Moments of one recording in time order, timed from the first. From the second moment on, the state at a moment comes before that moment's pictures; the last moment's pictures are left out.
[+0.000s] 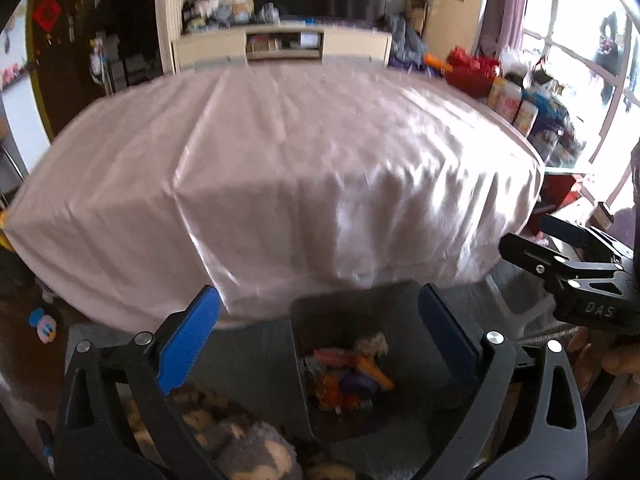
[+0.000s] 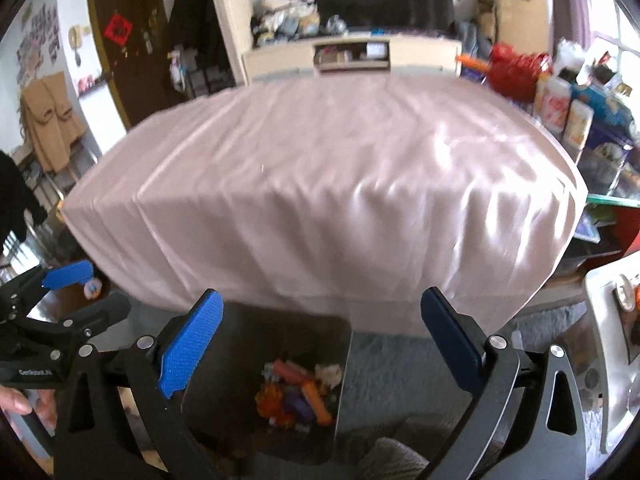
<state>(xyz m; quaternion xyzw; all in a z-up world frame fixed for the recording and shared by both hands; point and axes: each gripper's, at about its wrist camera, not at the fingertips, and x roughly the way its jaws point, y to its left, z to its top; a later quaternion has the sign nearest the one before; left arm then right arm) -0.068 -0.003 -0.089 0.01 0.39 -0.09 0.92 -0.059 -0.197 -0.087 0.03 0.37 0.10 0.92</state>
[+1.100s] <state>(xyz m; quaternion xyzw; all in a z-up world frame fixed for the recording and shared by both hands) -0.114 -0.007 -0.032 0.04 0.16 -0.06 0.98 -0.135 -0.227 -0.019 0.04 0.07 0.01 1.00</state>
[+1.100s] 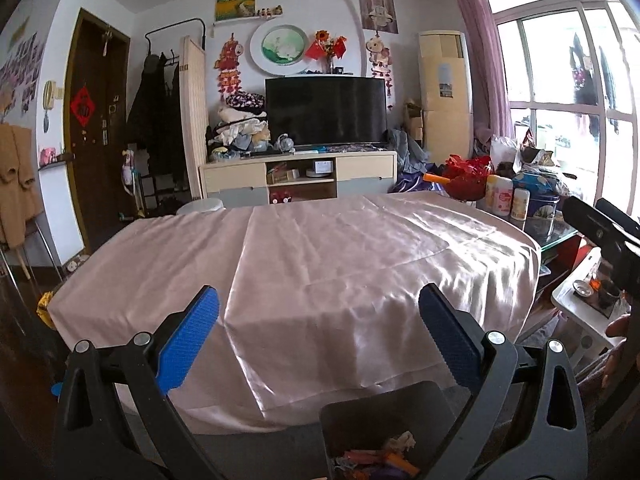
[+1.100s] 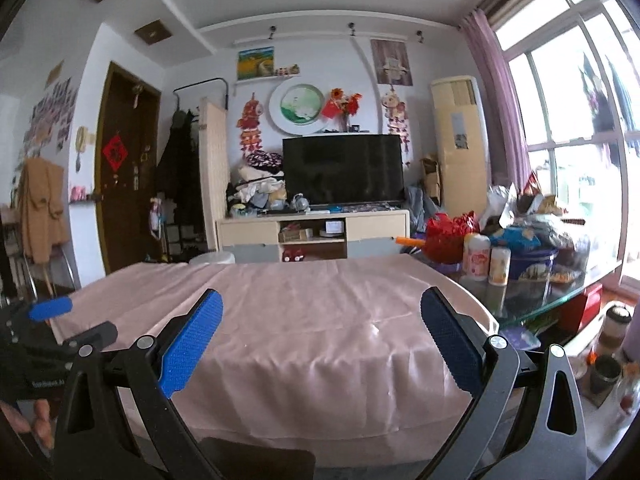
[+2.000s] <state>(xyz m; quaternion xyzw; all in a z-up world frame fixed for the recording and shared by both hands) -0.111 0.003 -0.029 0.01 0.17 -0.06 0.98 -0.136 -0.229 -0.021 0.05 0.07 0.01 1.00</state>
